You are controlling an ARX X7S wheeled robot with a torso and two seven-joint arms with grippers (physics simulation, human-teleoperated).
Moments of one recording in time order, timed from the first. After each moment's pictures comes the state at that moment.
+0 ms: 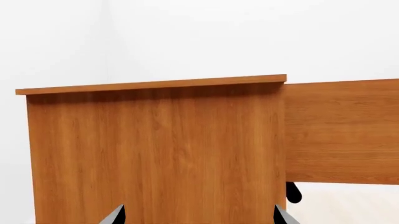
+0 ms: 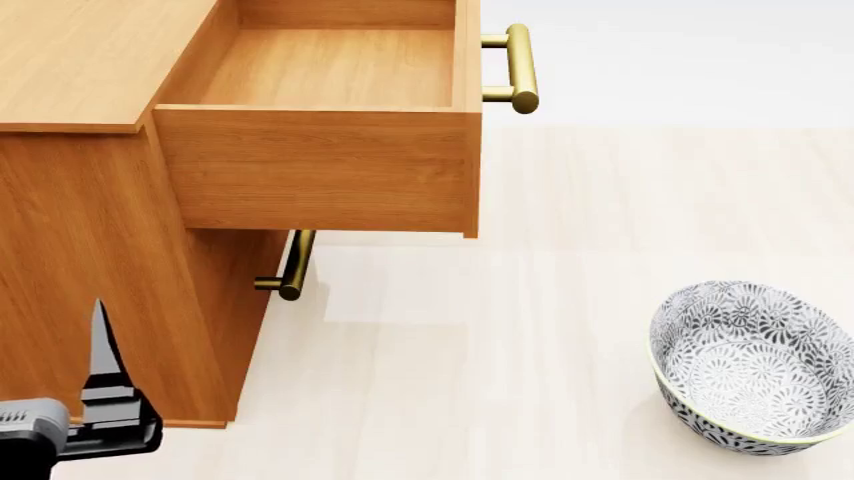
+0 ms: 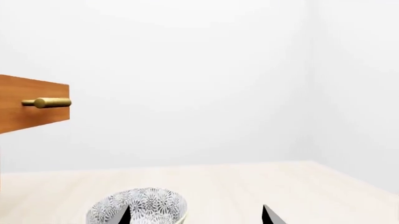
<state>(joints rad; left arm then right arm) -0.12 -0.24 0.16 0.41 -0.12 -0.21 -0.38 -0.44 0.33 0.79 -0.24 0.66 -0.16 -0.46</state>
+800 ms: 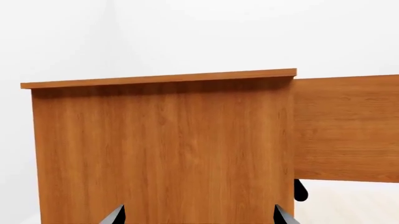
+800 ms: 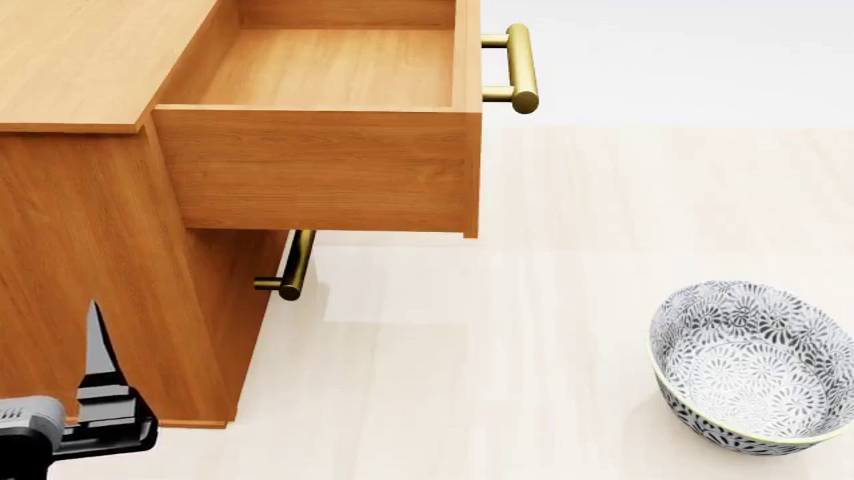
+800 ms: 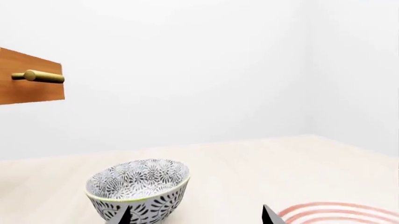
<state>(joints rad) -0.13 -0.25 0.16 0.38 -0.14 -0.20 -0.40 -0.35 0.26 0.72 -0.01 0.58 -0.29 -0.54</state>
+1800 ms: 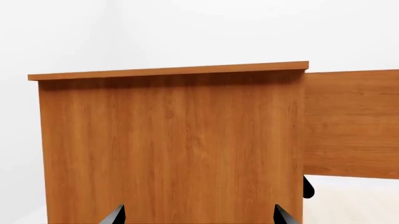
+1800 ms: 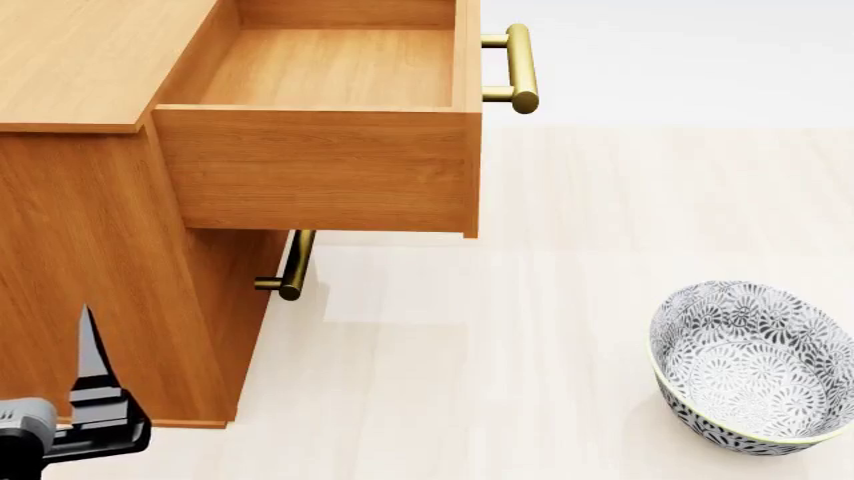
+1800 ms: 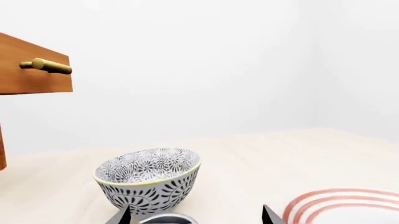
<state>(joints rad) -0.12 -0.27 0.16 0.36 -0.17 -0.17 -0.42 -0.28 0.23 0.67 0.13 0.55 -0.38 -0.60</state>
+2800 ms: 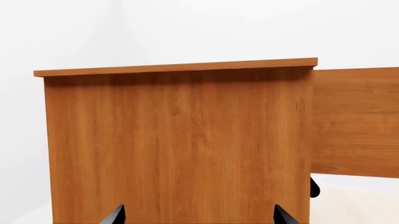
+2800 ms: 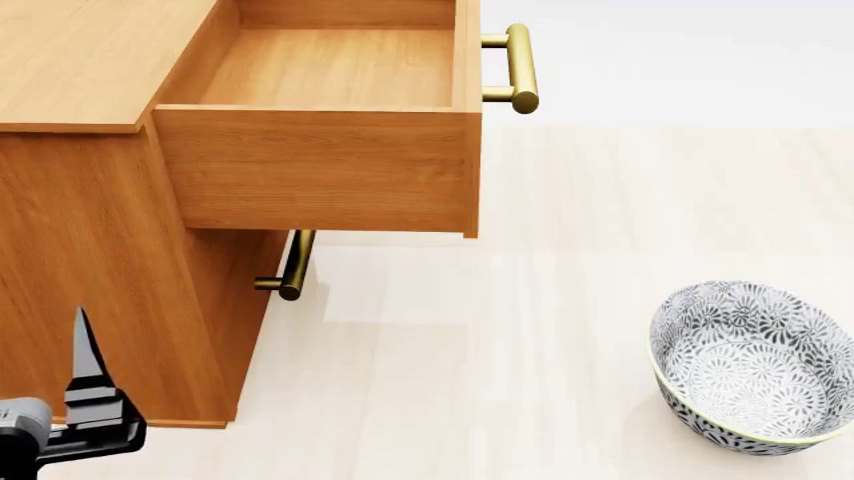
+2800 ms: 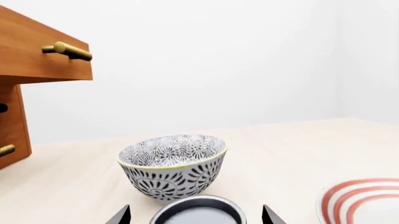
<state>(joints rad) -0.13 -0.28 0.17 0.34 -0.19 -0.16 -0.44 -0.22 0.21 0.59 0.23 0.50 -0.43 -0.62</state>
